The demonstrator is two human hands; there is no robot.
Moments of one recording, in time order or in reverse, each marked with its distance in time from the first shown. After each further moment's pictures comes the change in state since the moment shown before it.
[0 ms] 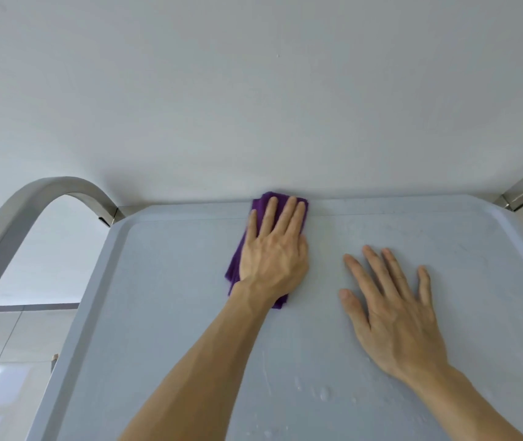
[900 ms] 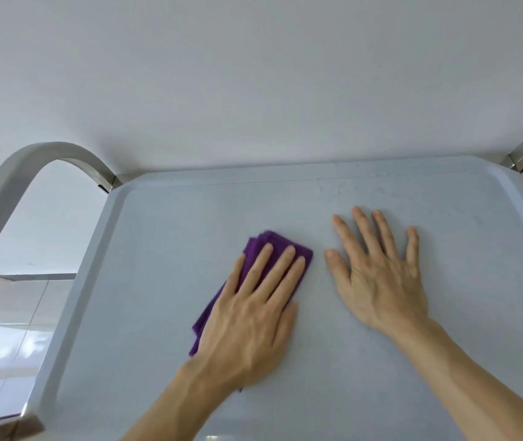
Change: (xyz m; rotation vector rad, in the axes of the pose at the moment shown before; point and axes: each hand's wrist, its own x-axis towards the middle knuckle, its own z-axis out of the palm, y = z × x) left_hand -0.147 0.016 -0.008 0.069 -0.063 0.184; right_hand -0.002 0.004 0.005 0.015 -0.029 0.004
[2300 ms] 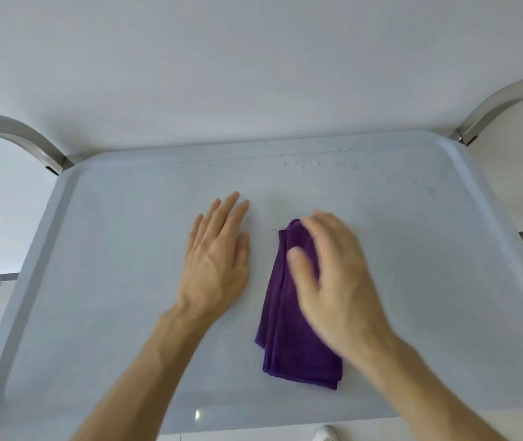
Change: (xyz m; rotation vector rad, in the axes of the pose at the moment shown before) left_hand 0.036 0.006 -0.001 -0.401 0.197 -0.273; right_hand -0.059 -0.025 -0.031 0.590 0.210 0.015
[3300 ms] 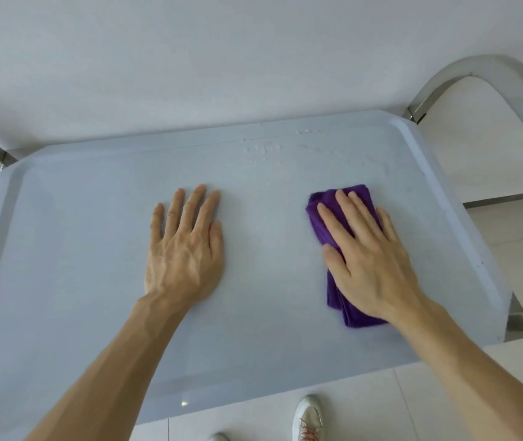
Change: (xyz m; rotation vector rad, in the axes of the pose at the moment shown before) left_hand 0.007 -0.008 0.015 0.334 -0.072 -0.007; right_hand -0.005 0.083 -0.048 -0.582 -0.255 -0.050
